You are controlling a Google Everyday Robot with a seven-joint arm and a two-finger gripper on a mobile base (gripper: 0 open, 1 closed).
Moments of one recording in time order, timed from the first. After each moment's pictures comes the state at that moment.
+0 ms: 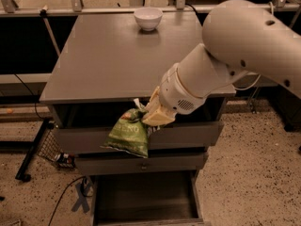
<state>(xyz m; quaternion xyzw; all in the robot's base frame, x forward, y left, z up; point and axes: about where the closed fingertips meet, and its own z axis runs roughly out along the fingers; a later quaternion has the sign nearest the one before) 0.458 -0.002 0.864 -0.67 0.68 0.15 0.26</state>
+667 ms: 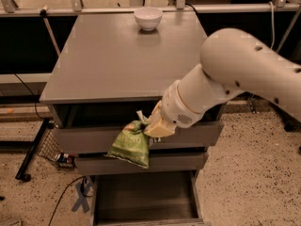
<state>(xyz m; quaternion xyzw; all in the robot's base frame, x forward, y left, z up) 0.457 -0.005 0.823 -0.65 0.69 0.17 0.25</state>
